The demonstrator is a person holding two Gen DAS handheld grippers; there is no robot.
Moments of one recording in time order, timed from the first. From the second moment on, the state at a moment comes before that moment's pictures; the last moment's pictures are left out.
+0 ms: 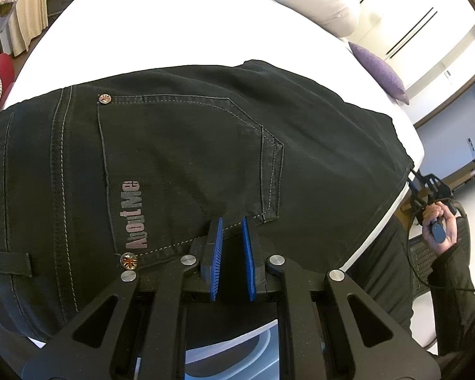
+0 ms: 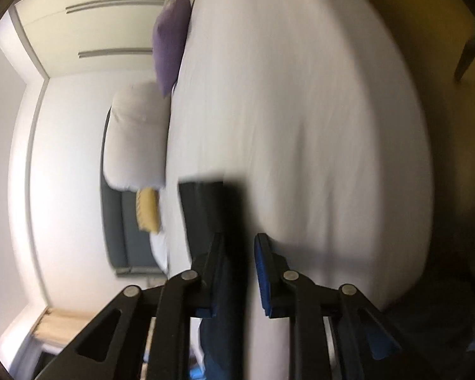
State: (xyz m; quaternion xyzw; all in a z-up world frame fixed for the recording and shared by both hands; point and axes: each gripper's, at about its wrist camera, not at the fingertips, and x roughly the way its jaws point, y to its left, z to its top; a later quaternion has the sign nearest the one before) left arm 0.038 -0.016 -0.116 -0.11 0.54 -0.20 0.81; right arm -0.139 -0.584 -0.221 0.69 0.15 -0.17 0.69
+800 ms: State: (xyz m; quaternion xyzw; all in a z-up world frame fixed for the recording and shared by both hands) left arm 0.097 -0.018 -0.130 -0.11 0.53 -0.19 0.82; right arm 0.148 -0.220 -0.203 0.48 0.53 0.21 0.67
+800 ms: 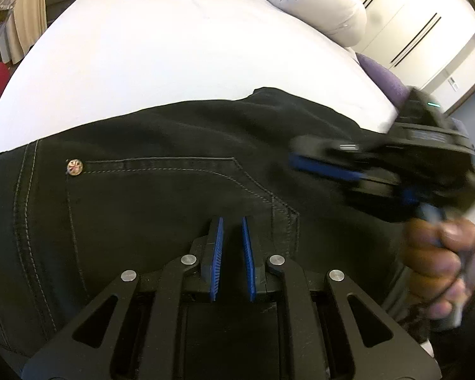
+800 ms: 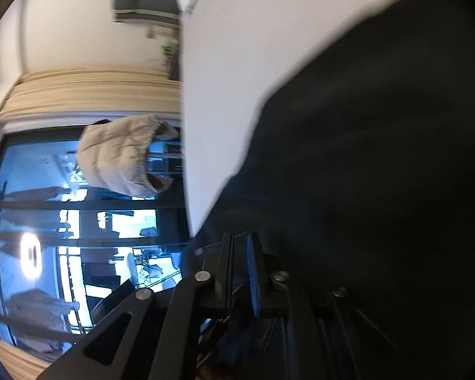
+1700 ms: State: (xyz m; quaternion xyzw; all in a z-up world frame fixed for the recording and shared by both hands) left arm 0.102 -0.060 -0.102 -0.11 0.51 -0.23 0.82; right arm 0.040 -0.370 -0.184 0.53 0.41 0.11 0.73
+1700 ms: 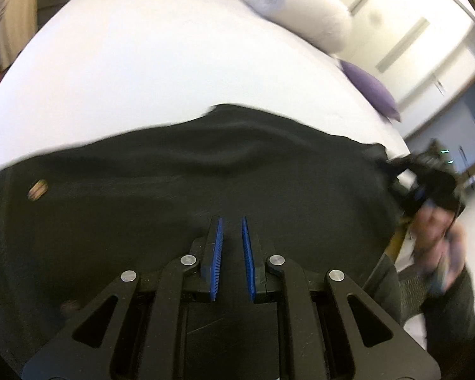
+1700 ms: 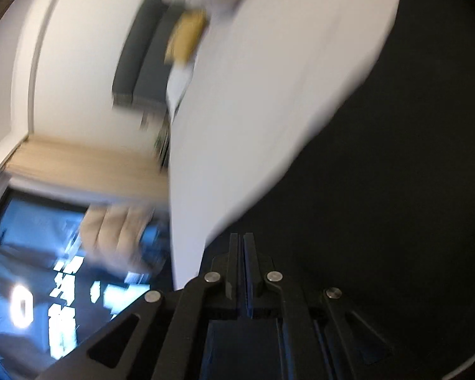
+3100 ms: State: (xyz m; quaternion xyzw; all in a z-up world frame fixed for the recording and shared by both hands) left arm 0.092 0.049 -0.124 -0.13 0.51 -0.13 0.84; right arm 0.032 -0.381 -0.217 0.52 0.42 0.05 0.74
